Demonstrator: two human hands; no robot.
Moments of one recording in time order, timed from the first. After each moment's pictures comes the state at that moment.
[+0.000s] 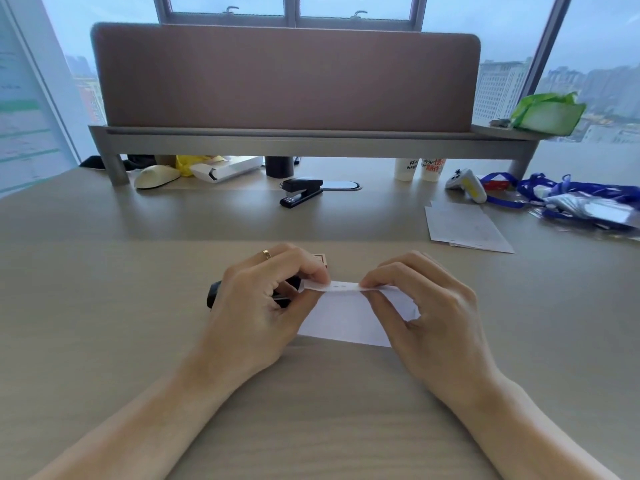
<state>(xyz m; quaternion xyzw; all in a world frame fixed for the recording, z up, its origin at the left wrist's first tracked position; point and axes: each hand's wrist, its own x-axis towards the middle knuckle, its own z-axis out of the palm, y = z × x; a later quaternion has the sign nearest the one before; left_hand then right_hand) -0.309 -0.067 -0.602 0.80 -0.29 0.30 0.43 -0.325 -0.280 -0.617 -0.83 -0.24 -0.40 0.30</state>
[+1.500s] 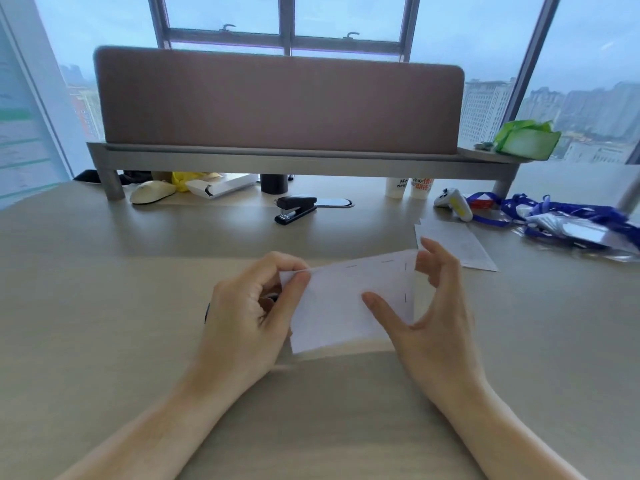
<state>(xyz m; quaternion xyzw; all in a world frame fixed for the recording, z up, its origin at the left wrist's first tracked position) -0.306 -0.067 -0.603 0.78 -0.21 0.26 0.53 -0.321 -0.284 -0.616 -0.84 -0.02 -0.30 0.46</state>
